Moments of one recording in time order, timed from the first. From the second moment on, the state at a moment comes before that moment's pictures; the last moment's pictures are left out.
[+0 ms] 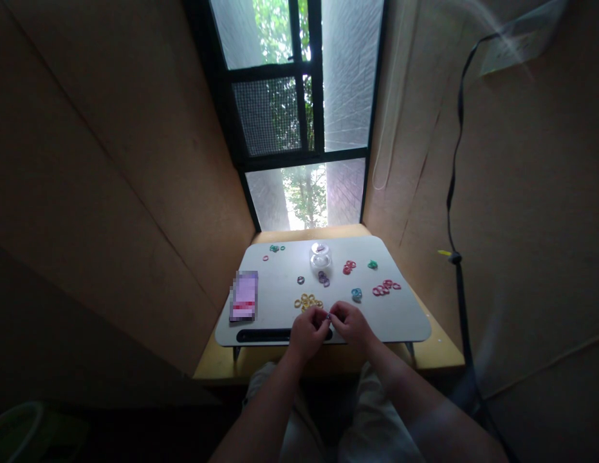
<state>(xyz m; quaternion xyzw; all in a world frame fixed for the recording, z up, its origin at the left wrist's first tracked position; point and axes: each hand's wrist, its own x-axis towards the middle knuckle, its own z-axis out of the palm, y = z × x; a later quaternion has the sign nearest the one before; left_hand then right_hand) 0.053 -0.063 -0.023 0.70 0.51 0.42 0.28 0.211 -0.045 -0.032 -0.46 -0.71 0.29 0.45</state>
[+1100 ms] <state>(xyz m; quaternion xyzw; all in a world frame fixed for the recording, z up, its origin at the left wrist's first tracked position) 0.053 -0.064 -0.021 0.70 0.52 0.41 0.27 0.213 -0.043 -0.034 -0.46 -0.71 0.28 0.45</state>
